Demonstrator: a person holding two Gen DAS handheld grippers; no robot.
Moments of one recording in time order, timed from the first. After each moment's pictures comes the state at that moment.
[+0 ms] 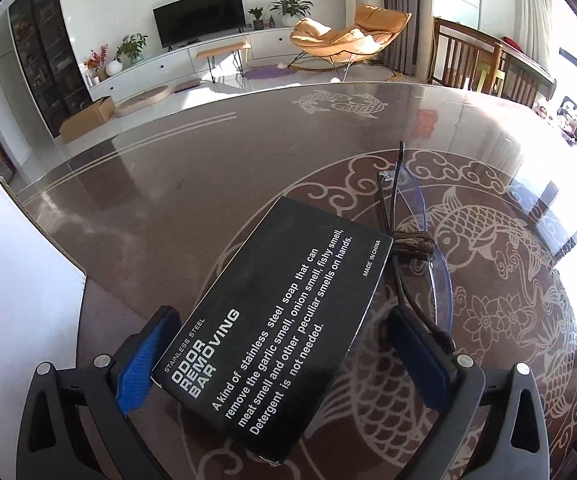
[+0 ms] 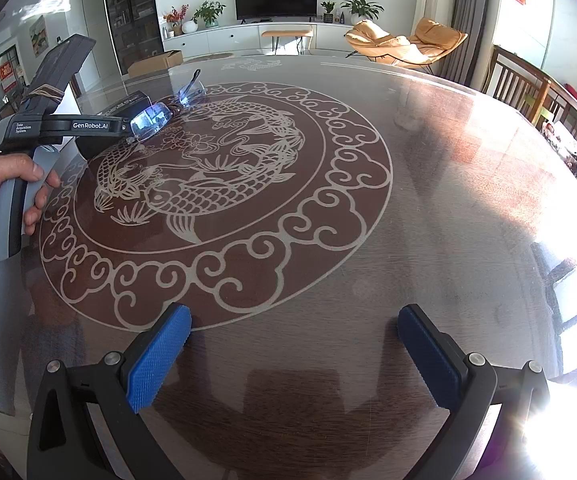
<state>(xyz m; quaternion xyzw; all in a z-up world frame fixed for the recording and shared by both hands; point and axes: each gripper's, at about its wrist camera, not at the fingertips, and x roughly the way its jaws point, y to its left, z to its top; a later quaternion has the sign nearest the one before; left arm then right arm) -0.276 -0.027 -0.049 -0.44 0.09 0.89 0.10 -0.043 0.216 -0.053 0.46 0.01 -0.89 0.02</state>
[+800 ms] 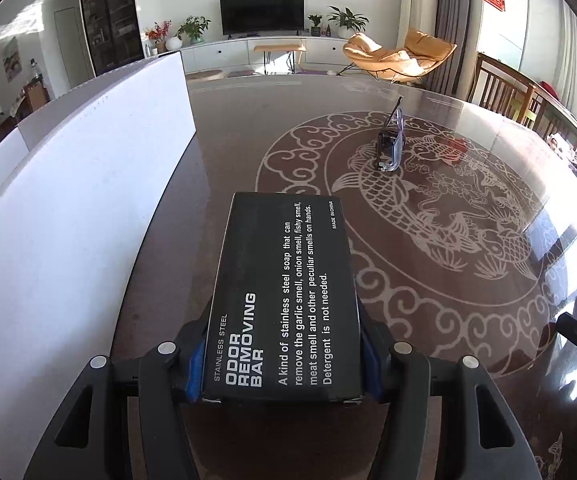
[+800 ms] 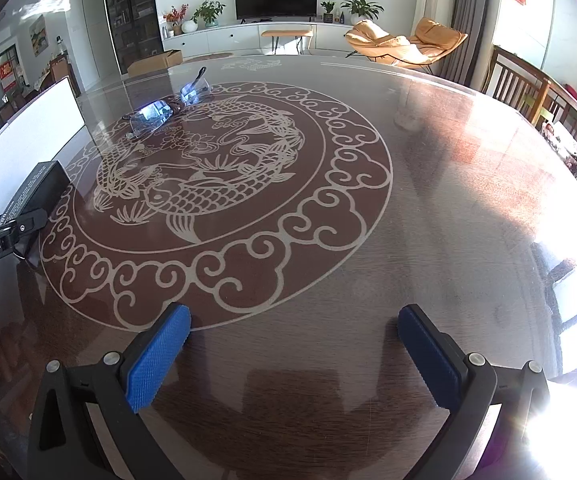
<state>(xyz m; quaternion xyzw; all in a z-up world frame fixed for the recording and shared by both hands) -0.114 -0.083 -0.048 -0.44 0.02 0.90 0.02 -0.044 0.214 -0.053 0.46 0.01 -0.89 0.02</state>
